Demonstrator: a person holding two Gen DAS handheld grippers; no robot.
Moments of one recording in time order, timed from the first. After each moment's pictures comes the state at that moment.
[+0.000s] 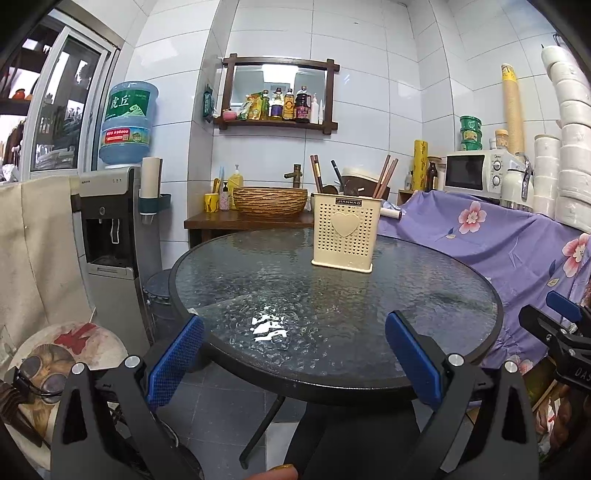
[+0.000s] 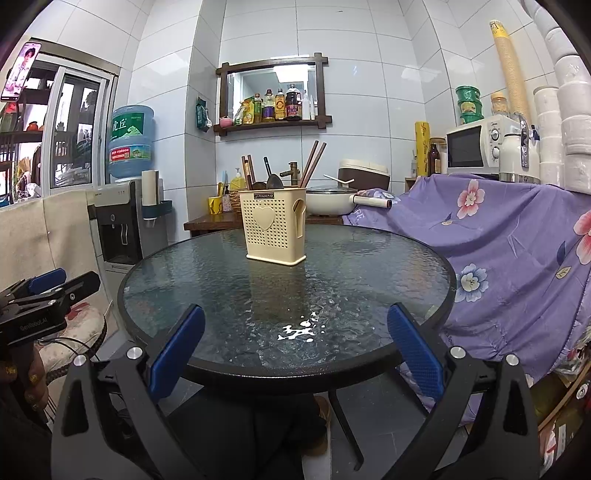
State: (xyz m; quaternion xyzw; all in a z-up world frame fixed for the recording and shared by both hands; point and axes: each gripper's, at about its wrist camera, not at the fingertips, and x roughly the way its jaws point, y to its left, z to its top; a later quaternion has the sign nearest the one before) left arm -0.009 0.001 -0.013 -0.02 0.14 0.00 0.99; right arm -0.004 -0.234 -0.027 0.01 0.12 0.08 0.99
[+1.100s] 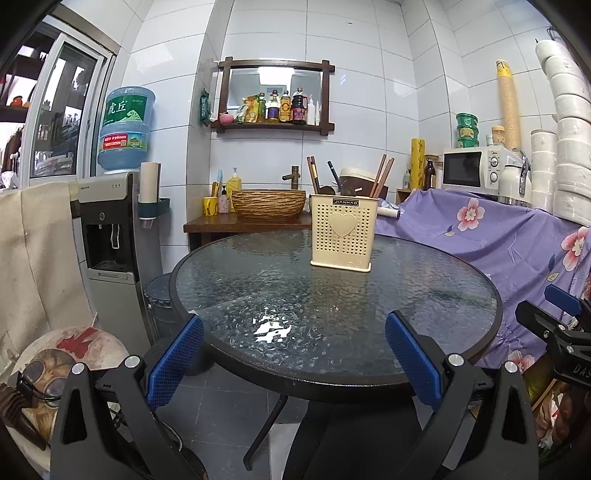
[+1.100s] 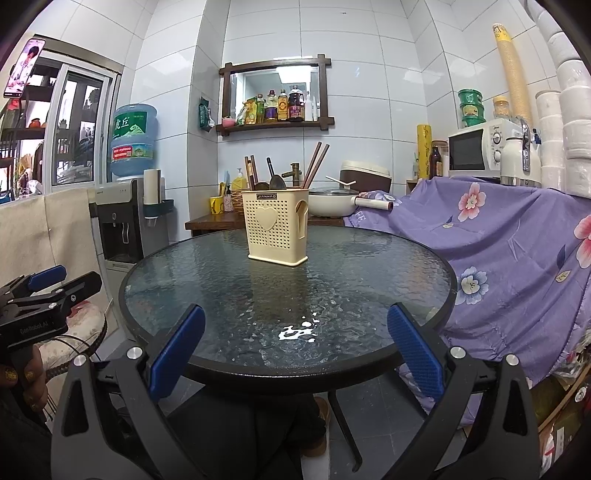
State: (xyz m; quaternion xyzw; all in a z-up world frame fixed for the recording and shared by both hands) left arm -0.014 -0.001 -0.013 -0.01 0.14 0.00 0.99; right arm -0.006 -0.231 -0.025 0.01 0.12 0.08 0.99
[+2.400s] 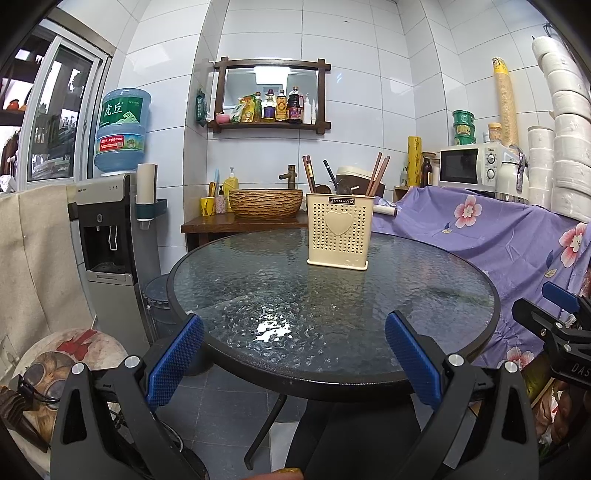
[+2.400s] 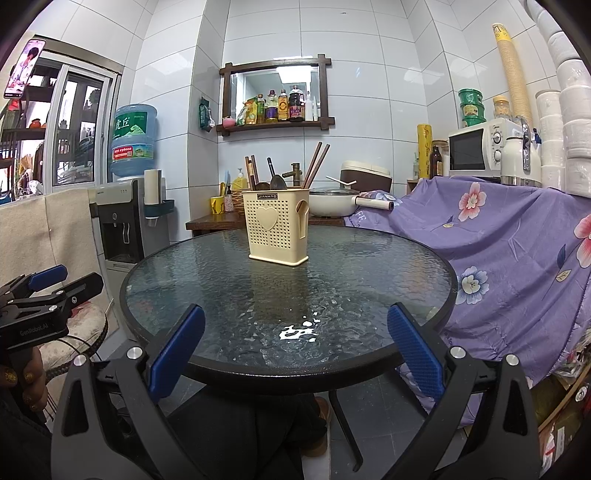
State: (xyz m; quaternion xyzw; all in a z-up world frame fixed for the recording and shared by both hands) left arm -0.014 -0.004 -0.011 -0.01 0.14 -0.01 0.99; right arm -0.006 -0.231 -0.025 0.01 0.12 0.08 0.99
